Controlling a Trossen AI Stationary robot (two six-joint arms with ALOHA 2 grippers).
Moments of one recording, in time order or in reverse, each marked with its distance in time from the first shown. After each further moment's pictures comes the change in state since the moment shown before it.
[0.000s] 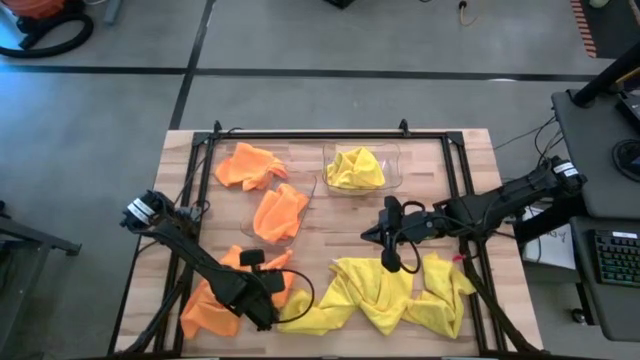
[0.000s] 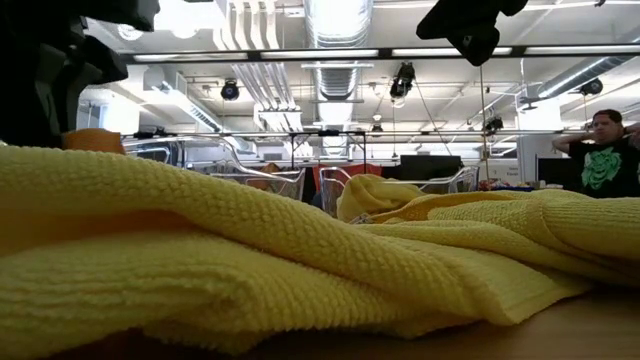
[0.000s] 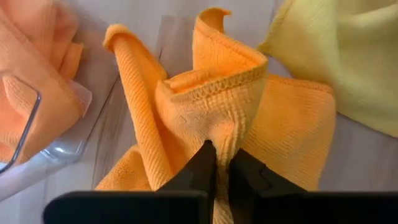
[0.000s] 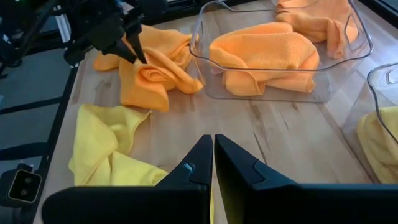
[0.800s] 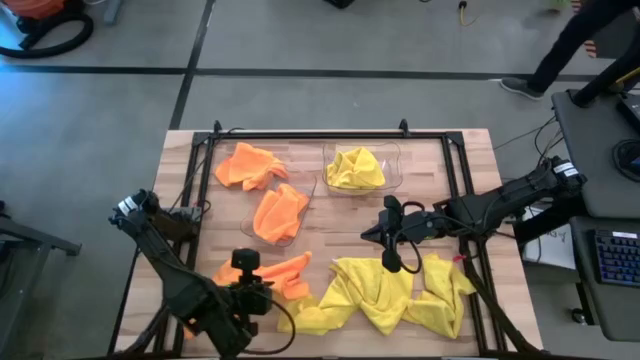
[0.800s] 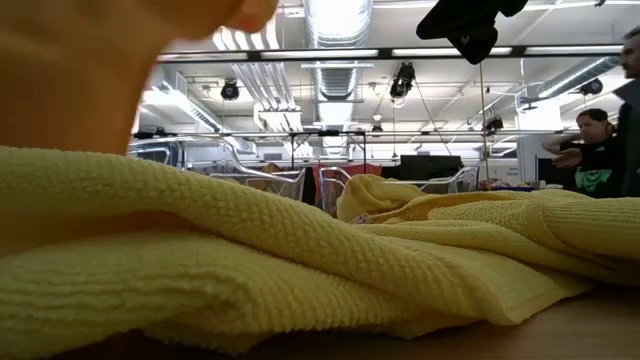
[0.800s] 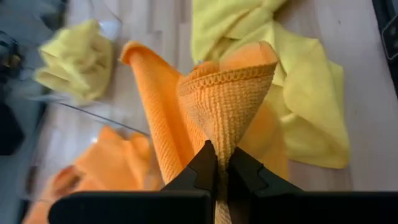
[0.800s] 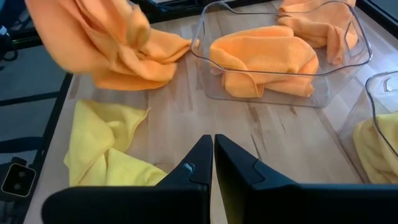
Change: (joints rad) left arm -0.146 -0.056 0.438 -0.308 -0.351 0.233; right arm 0.000 0.000 0.000 0.000 0.000 -0.042
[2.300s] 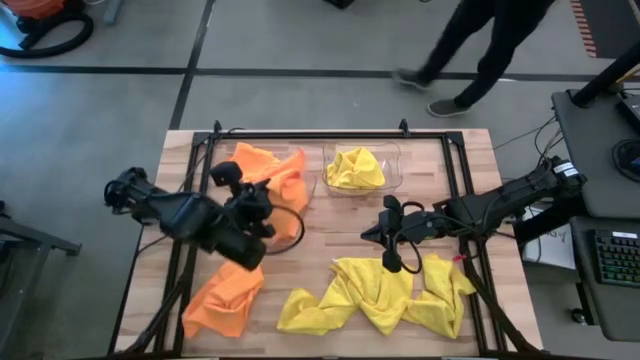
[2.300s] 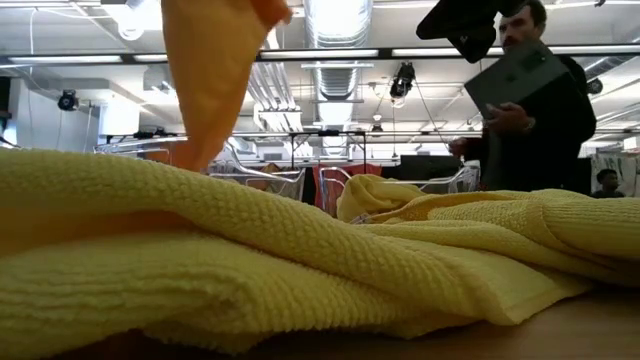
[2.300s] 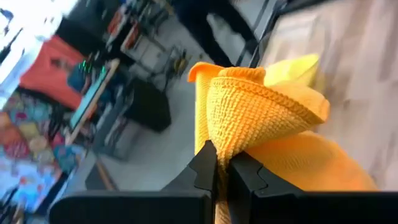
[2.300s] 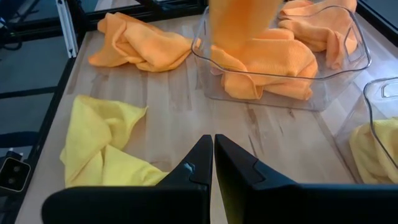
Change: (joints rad) left arm 0.363 -0.176 0.100 -0.255 -0.482 0.121; right arm 0.000 0.000 0.000 0.000 0.000 -0.036
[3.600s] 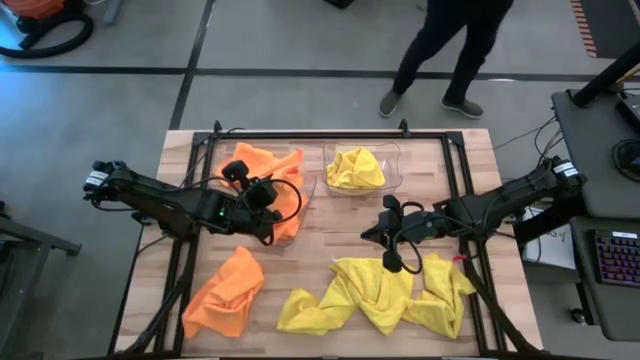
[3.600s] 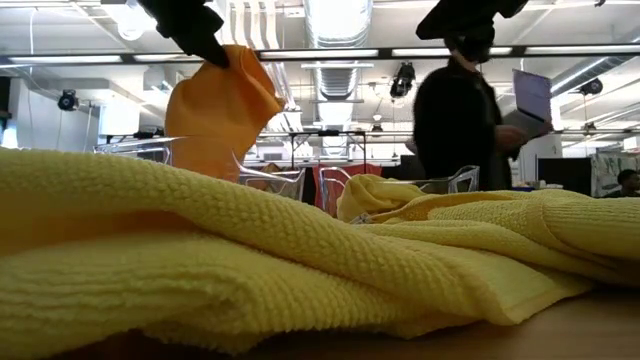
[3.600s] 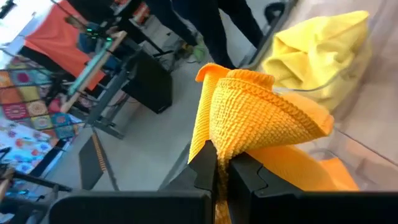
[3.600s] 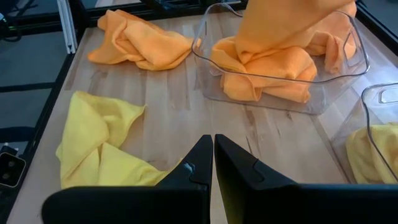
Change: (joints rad) left arm 0.216 -0.272 -0.723 0.766 0.044 0.254; right arm -0.001 0.000 0.000 0.000 0.000 -0.032
